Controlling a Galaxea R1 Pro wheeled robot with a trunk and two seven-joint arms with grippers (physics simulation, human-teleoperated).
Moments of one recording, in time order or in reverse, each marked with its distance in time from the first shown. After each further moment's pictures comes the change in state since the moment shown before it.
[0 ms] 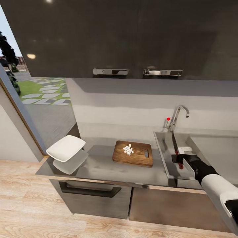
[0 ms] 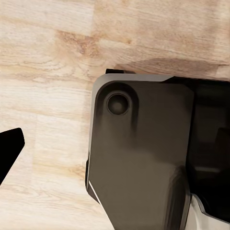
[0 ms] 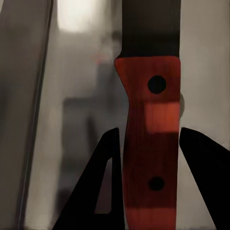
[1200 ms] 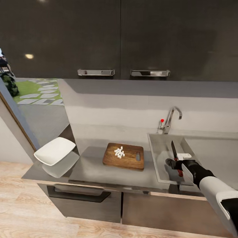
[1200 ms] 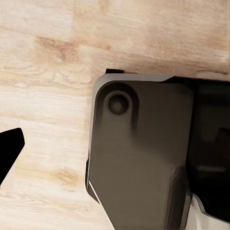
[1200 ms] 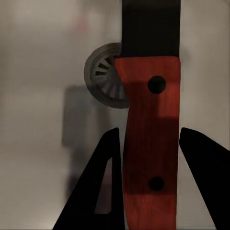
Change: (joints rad) left arm 0.000 0.000 0.000 0.000 0.000 0.000 0.000; right arm 0.000 0.023 -0.001 0.112 -0.005 -0.005 0.003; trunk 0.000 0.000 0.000
